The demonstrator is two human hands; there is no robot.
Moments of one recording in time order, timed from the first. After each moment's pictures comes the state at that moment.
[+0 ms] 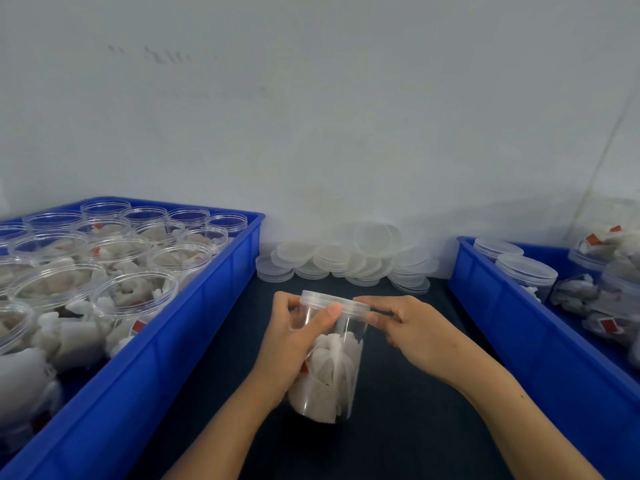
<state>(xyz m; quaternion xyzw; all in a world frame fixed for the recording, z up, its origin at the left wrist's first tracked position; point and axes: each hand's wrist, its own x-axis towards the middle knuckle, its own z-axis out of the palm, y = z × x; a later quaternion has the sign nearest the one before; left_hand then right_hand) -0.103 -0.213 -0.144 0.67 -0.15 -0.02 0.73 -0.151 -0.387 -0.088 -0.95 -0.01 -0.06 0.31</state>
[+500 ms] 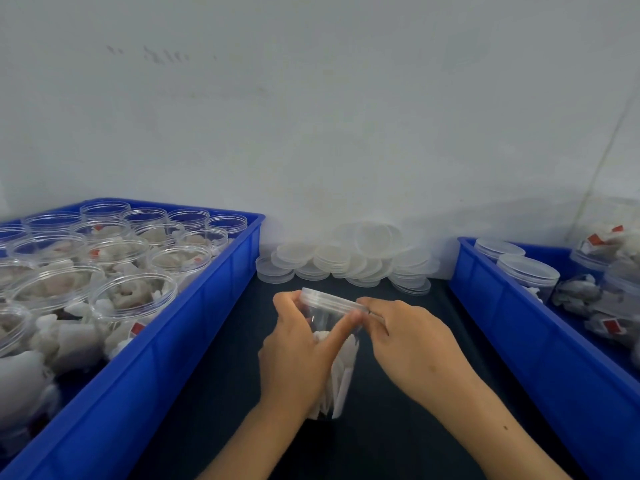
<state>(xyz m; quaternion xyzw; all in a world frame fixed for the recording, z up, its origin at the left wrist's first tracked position) -0.121 -0.227 -0.141 0.83 -0.12 0.14 0.53 -0.170 -0.356 -0.082 -0.98 0.03 -0.14 0.15</state>
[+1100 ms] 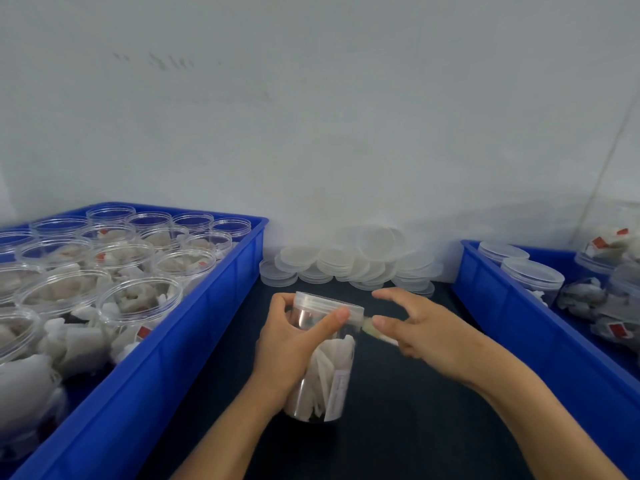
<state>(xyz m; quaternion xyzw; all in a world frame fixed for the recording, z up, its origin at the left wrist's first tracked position) -0.101 -0.211 -0.141 0.70 -0.11 0.03 0.70 -0.165 -0.385 -0.072 -0.94 0.03 -0.01 0.33</state>
